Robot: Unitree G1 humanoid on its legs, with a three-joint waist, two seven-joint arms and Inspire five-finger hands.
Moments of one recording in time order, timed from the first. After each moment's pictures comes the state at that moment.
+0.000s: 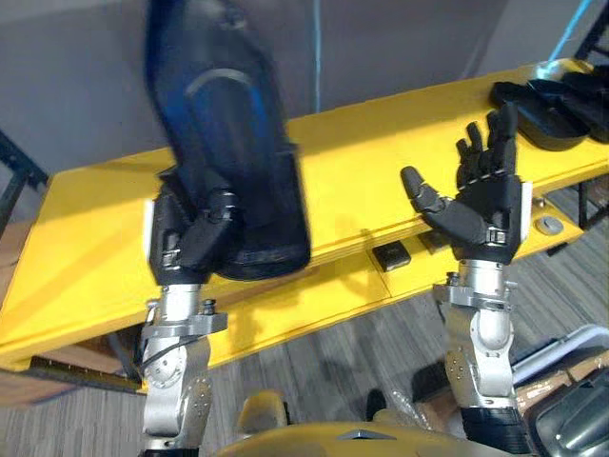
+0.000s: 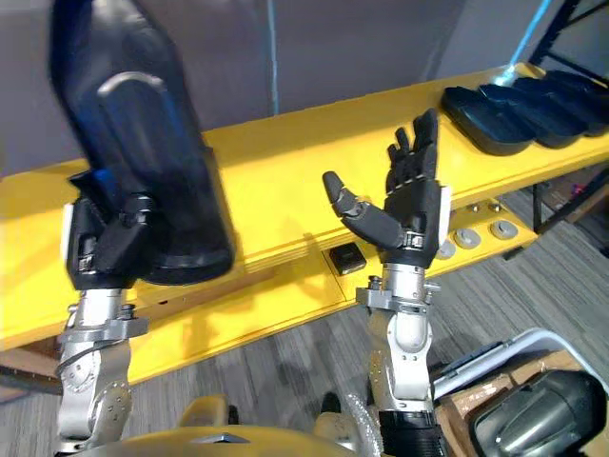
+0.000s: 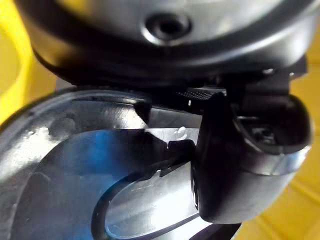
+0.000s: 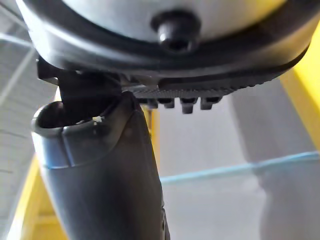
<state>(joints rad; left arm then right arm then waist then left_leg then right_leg) 0.22 0.10 -0.06 -0.38 -0.42 -0.34 -0.10 0.07 -0.10 -0.03 -0.23 0.31 -0.45 -0.04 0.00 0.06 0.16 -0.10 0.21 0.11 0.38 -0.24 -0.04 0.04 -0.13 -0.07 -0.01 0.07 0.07</state>
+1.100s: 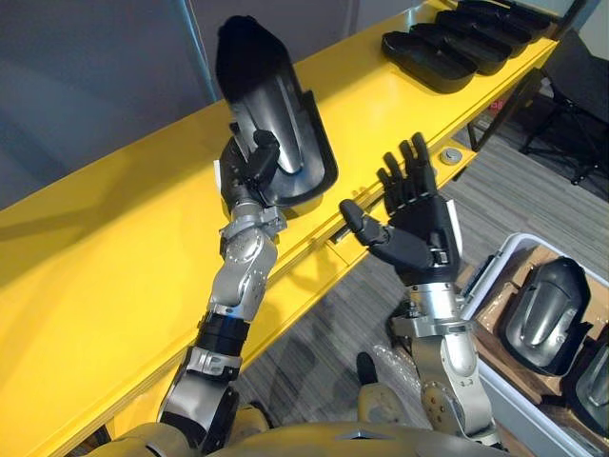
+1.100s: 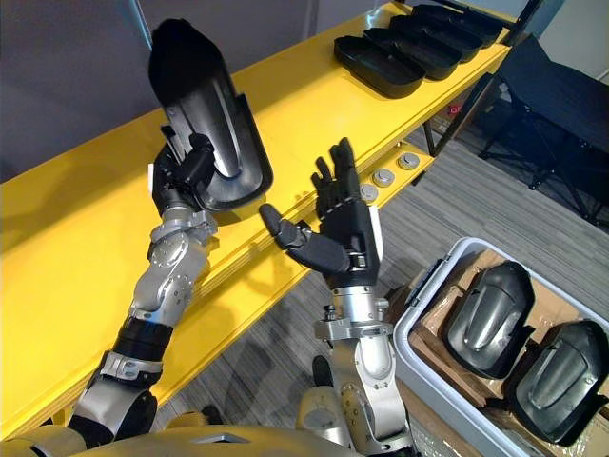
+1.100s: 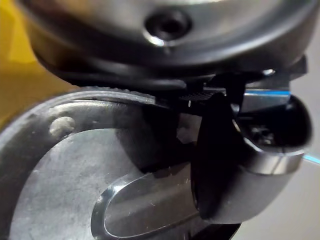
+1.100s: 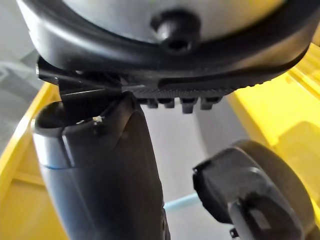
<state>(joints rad) -0.47 0.03 -0.11 0.13 -0.43 0.02 0.61 0.22 -0.08 0.29 -0.39 0.37 -0.29 0.02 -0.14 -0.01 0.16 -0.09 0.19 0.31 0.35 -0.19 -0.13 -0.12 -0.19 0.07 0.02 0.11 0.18</state>
